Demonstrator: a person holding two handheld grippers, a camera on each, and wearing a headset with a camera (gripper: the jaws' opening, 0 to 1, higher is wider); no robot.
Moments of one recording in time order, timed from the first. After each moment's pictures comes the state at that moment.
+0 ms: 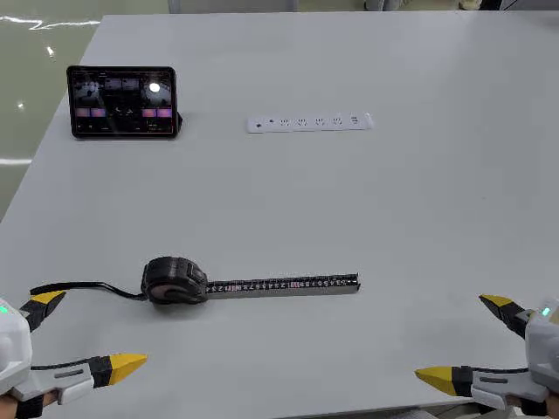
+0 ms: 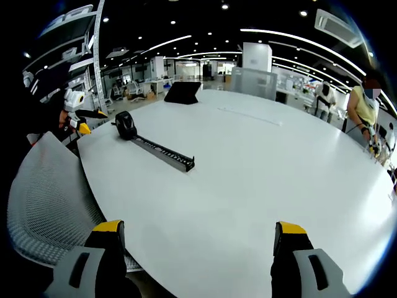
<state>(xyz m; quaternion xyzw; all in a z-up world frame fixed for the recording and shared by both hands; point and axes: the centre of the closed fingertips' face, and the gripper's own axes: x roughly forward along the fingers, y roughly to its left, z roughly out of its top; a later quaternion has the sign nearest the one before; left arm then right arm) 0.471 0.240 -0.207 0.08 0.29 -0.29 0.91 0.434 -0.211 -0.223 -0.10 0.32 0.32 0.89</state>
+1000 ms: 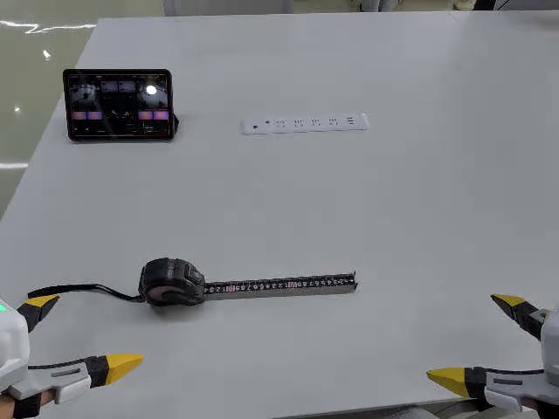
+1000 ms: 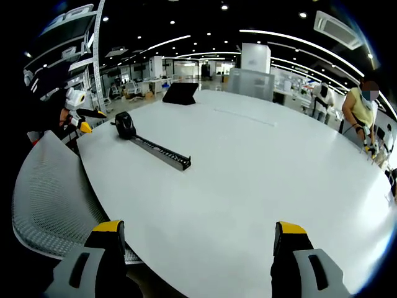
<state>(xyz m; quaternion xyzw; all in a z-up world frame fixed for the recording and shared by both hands) 0.471 0.245 -0.207 0.08 0.31 -0.28 0.90 0.428 -0.222 -0.211 -0.11 0.32 0.31 0.89</state>
